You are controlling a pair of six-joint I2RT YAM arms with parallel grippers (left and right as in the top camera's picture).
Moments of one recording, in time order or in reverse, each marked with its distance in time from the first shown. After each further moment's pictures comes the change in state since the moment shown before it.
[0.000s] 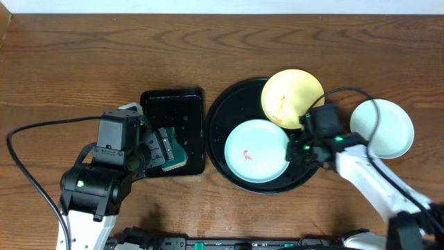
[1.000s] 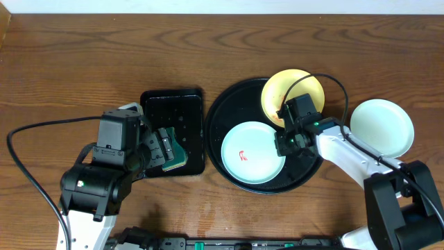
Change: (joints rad) left arm 0.000 0.000 0.000 0.000 0.005 0.000; right arm 0.057 0.206 0.127 0.045 0.105 -0.320
